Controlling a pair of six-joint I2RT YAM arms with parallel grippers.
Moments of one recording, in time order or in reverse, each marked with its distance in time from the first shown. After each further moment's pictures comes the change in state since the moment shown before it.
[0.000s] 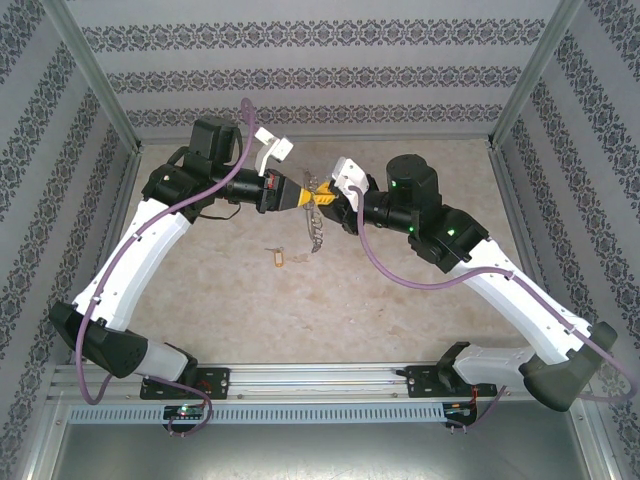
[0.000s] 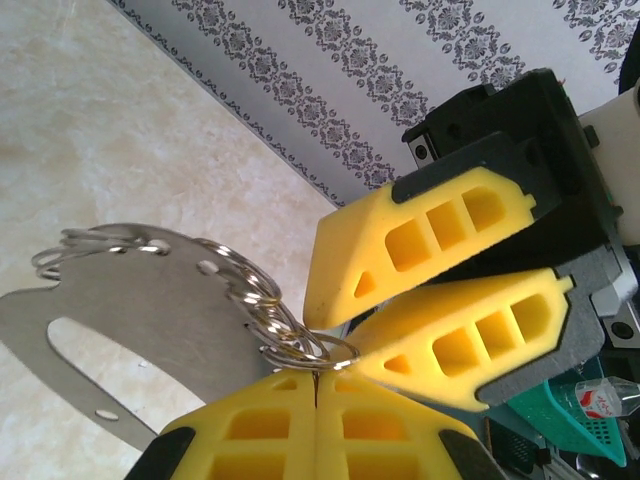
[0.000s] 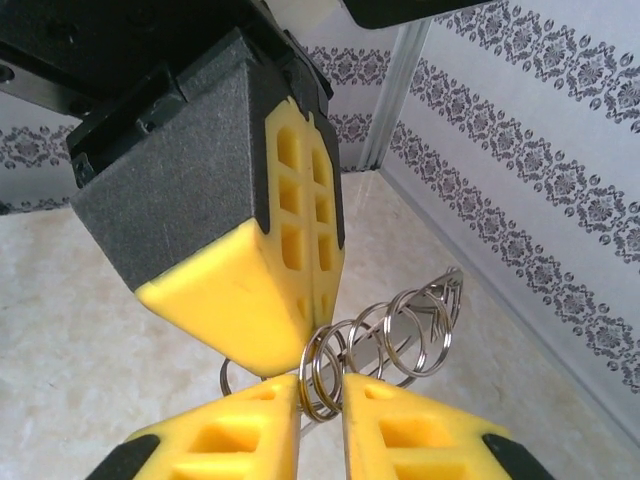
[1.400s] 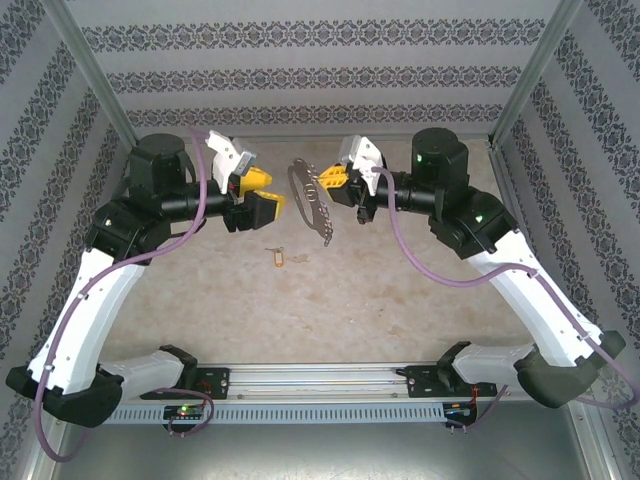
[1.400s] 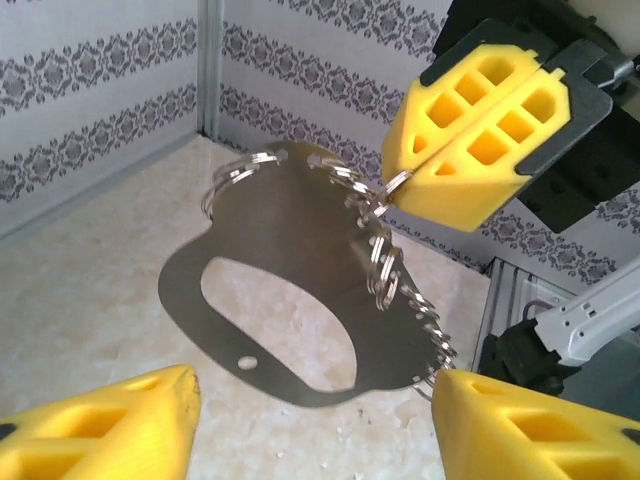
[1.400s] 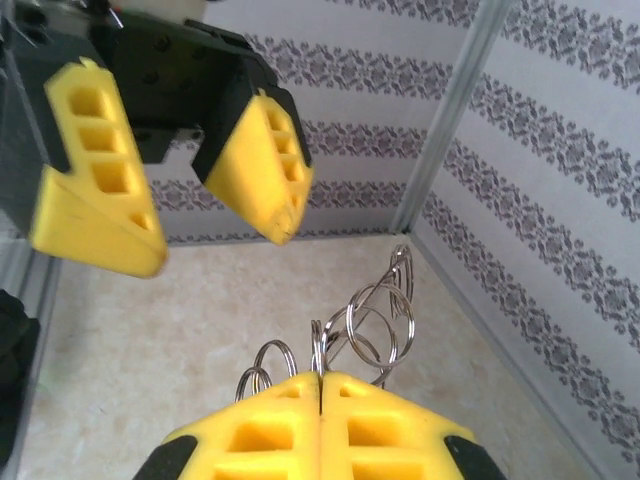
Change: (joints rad) left arm 0.003 -0.267 -0.053 0.038 -0.241 0.214; right arm -0.070 0.043 0.267 -0.160 -0.233 -0.027
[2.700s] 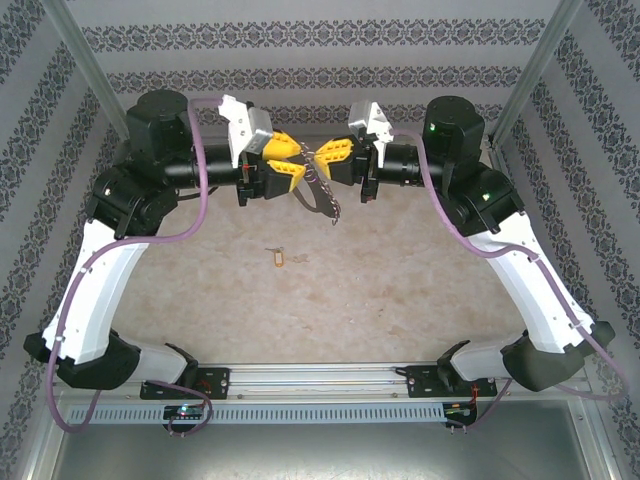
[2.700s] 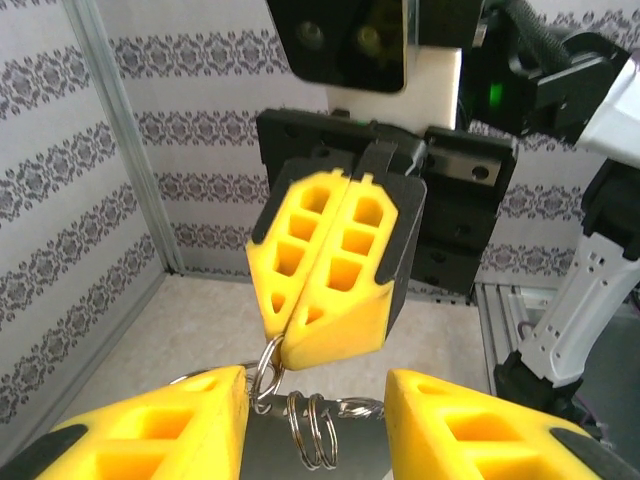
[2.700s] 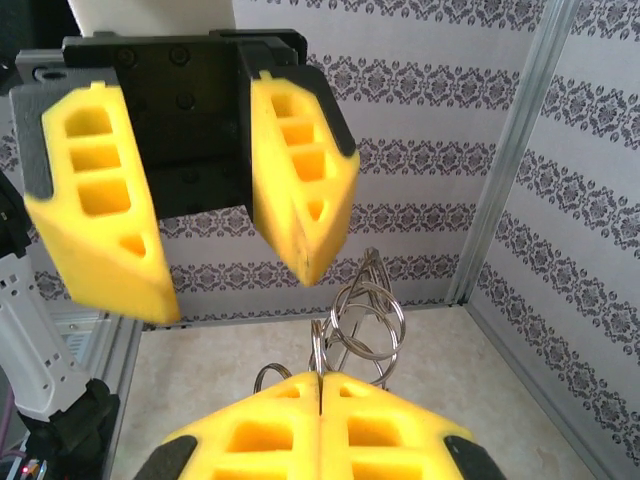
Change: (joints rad) left arm -0.086 0.215 0.386 -0.047 0.100 0.217; right arm -0.064 0.095 0.185 0.025 -0.201 0.150
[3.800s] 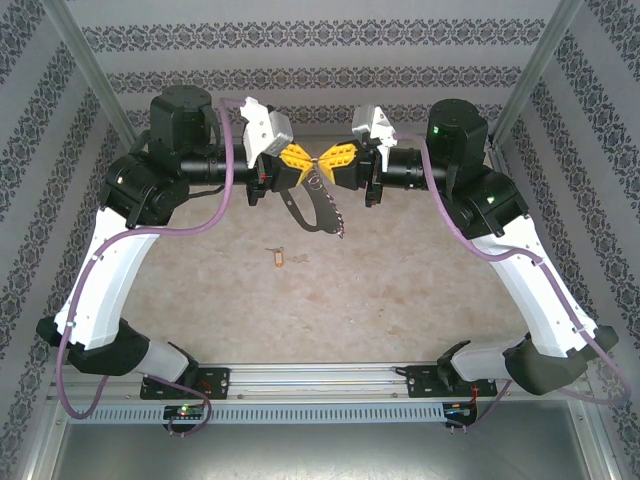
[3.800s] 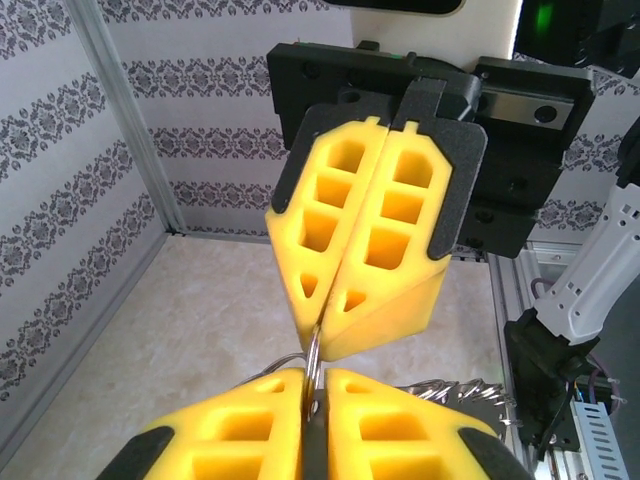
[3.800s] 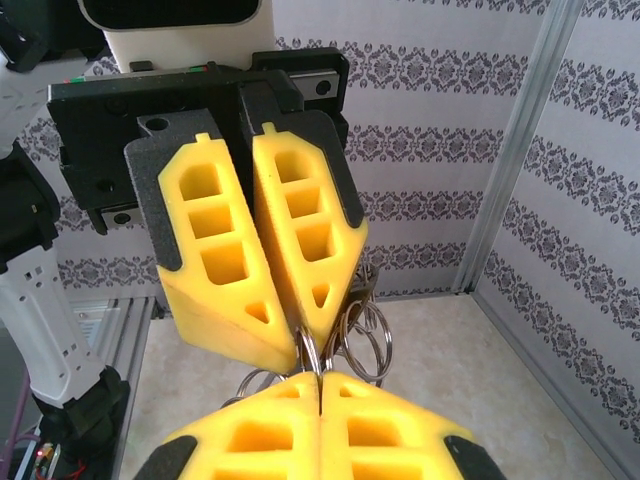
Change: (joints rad) left arm -0.047 0.078 0.115 -0.135 -0.062 0.071; right arm -0.006 -0.023 -0.019 -0.031 -0.019 -0.012
